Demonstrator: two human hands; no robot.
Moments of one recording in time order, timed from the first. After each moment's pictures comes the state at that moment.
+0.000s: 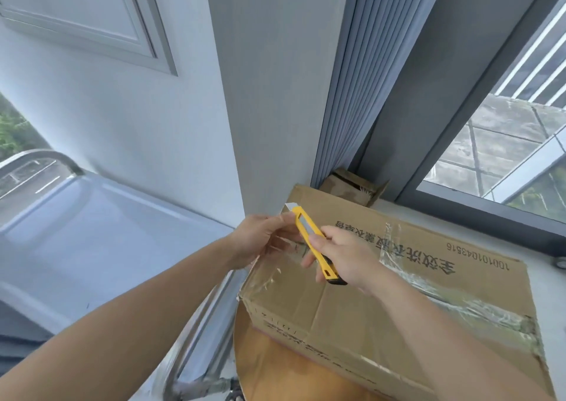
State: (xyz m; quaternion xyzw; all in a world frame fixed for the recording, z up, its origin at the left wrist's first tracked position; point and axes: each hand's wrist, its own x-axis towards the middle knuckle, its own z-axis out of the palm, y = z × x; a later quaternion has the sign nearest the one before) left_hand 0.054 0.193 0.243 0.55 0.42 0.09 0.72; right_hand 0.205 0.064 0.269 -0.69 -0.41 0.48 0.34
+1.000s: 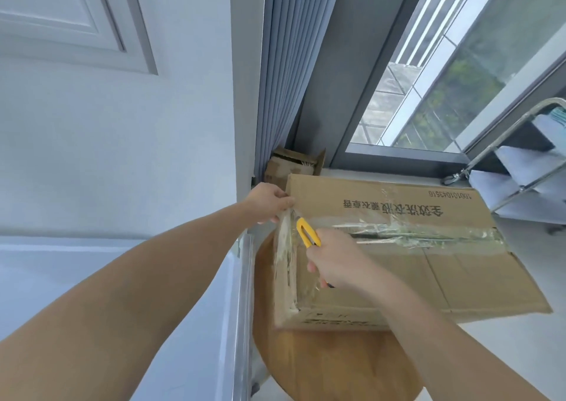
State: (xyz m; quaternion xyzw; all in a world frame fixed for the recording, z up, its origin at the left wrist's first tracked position) left_hand 0.084 0.314 0.198 0.81 0.31 -0.06 0.50; right_hand 0.087 0.125 0.277 -0.88 -0.25 0.36 0.18
